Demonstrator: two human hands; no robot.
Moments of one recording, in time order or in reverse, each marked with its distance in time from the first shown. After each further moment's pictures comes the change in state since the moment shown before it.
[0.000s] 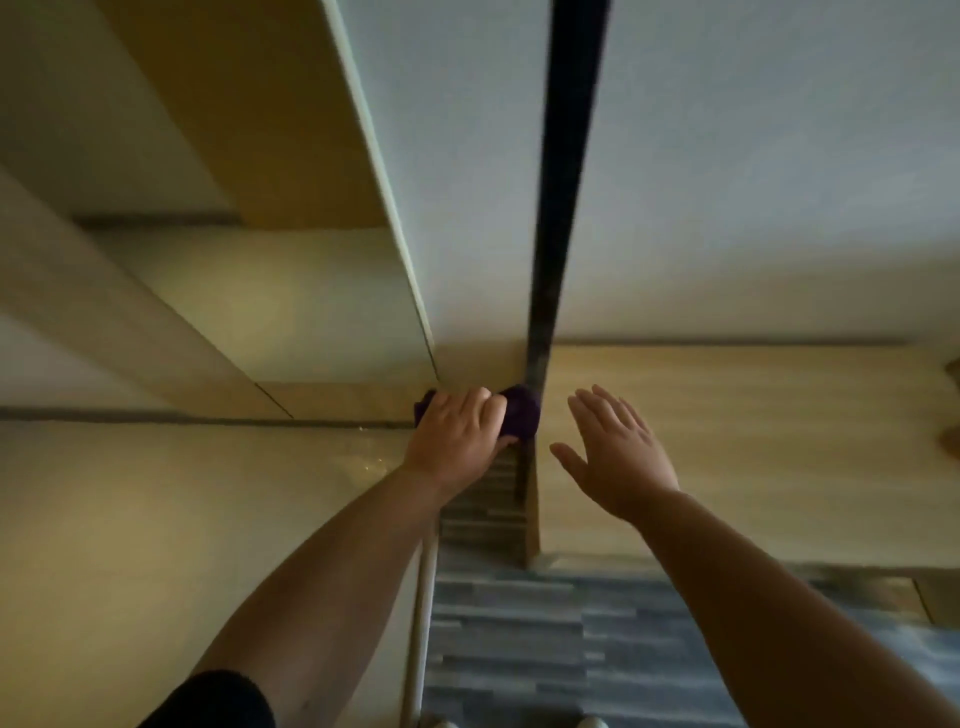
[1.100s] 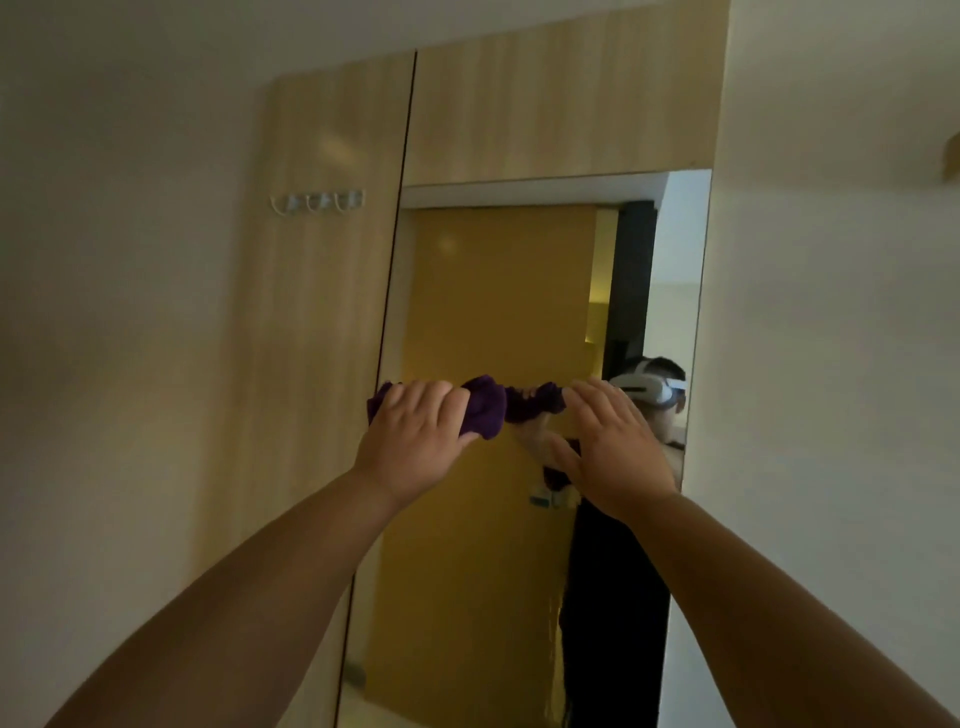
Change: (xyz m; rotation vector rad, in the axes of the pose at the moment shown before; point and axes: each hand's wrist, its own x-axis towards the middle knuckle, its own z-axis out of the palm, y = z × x) left_hand 0.058 -0.439 -0.551 0.703 0.946 -0.212; right_hand 0.185 -0.461 -0.502 -0.290 1.013 -0.575
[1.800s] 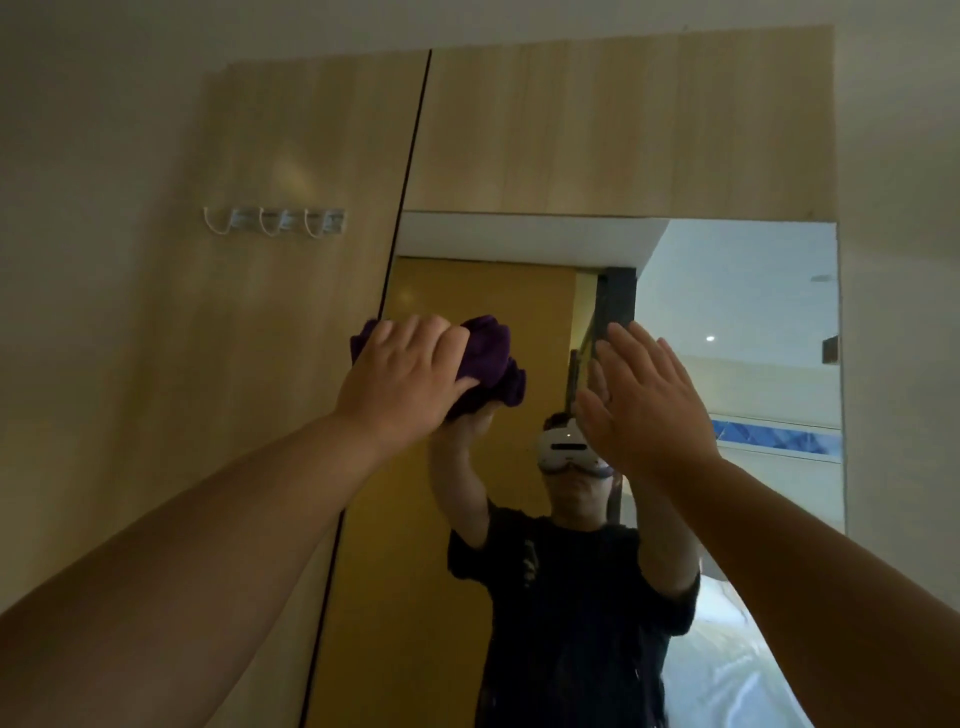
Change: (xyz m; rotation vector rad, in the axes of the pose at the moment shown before) left_hand 0.122 -0.155 0.151 0.009 0.201 0.014; right_hand 0.217 0.033 0.071 -0.339 0.250 0.027
